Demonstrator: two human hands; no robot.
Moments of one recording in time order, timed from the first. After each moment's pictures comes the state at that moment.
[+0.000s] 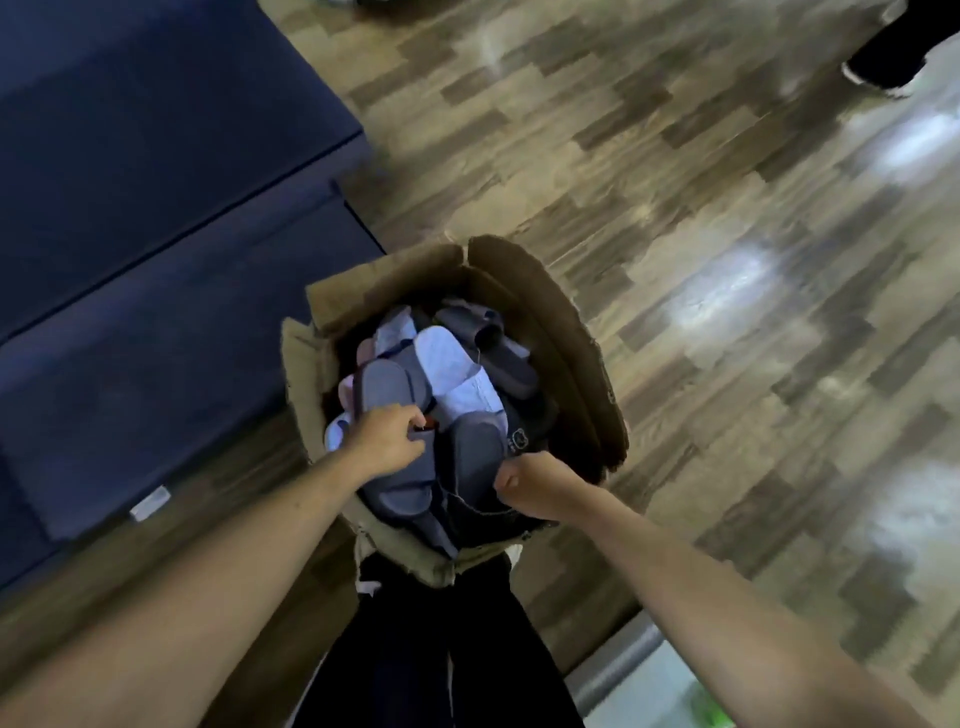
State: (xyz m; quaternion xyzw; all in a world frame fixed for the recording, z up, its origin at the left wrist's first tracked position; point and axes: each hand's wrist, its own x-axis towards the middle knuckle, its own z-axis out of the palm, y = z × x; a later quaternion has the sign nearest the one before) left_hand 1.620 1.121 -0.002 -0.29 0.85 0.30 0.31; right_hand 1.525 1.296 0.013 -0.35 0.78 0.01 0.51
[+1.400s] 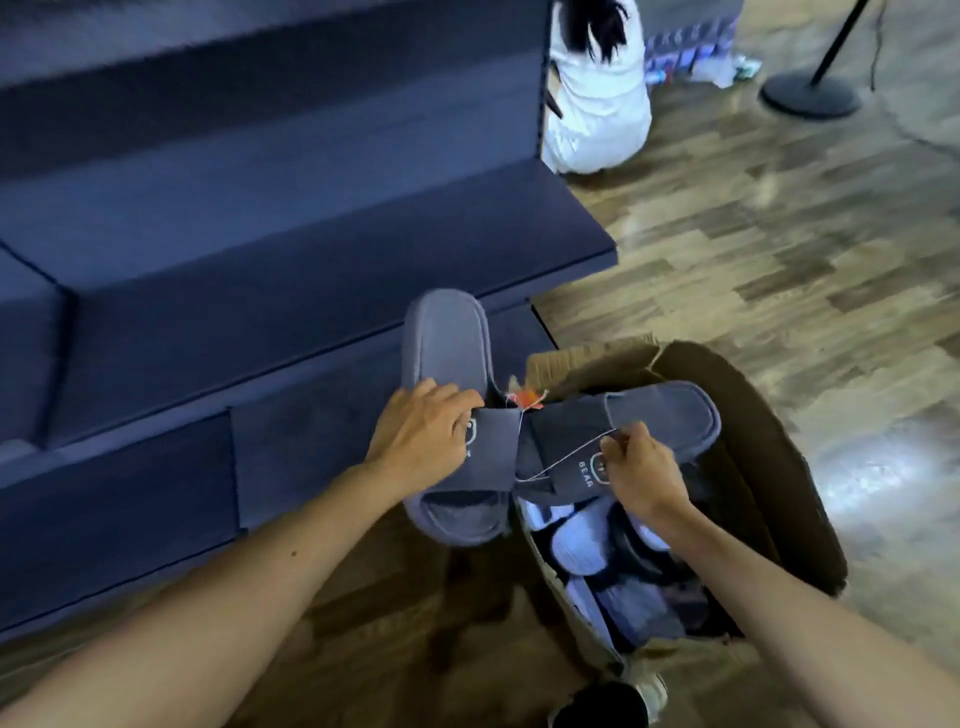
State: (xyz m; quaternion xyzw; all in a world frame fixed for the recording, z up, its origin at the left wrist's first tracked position) left_hand 1.816 1.010 0.118 -0.27 0.96 0.10 -0.05; right_hand 1.646 1.163 0.083 -0.26 0.88 -0.26 0.30
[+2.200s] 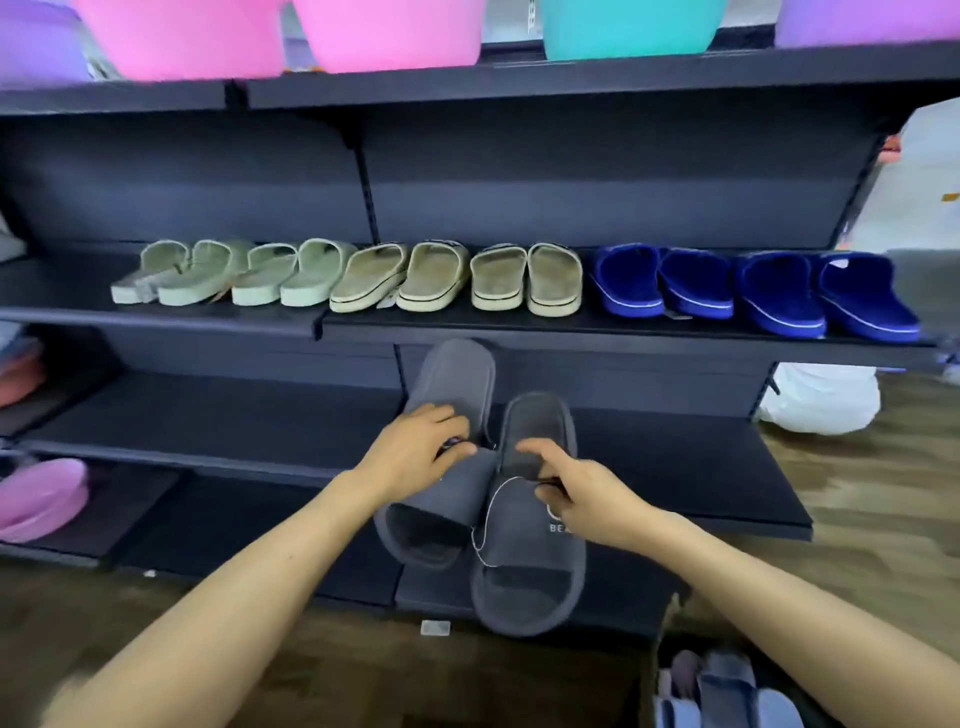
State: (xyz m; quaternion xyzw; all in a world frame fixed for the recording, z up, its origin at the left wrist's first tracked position) left_hand 2.049 0.978 0.353 -0.42 0.89 0.00 -0.17; right_hand 1.827 1.048 0.351 -0.79 0.54 -0.17 0.24
